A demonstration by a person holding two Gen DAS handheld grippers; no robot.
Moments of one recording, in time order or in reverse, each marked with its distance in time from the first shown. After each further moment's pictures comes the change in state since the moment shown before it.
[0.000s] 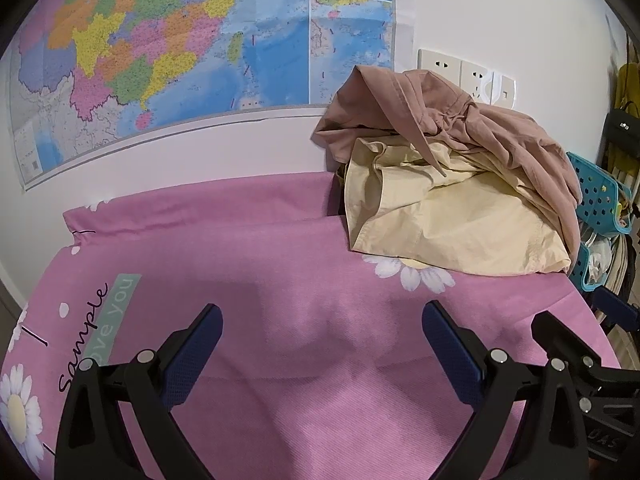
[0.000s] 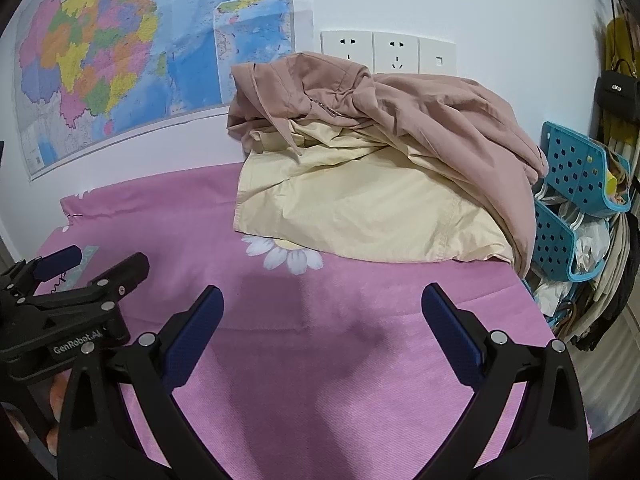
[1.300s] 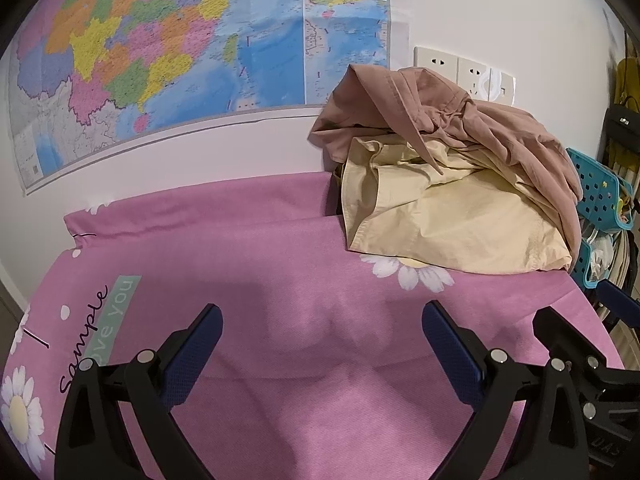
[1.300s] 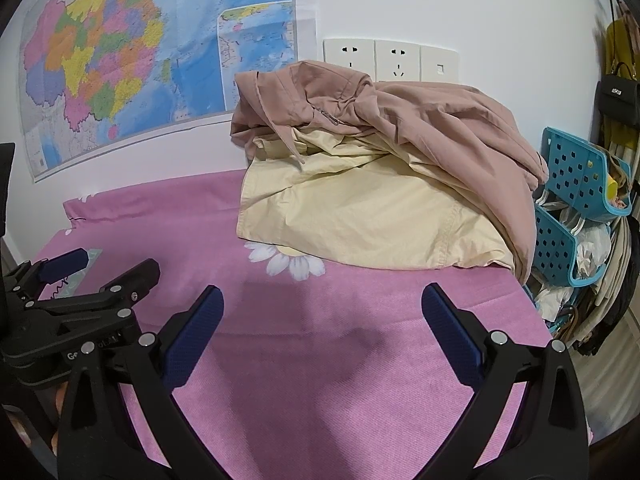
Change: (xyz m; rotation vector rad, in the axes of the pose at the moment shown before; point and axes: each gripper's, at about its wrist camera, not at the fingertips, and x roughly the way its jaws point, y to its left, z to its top) left arm 0.001 -0.005 -0.001 0.010 -0.006 0.005; right arm -0.004 0.002 0.000 -0.002 -0.025 0.004
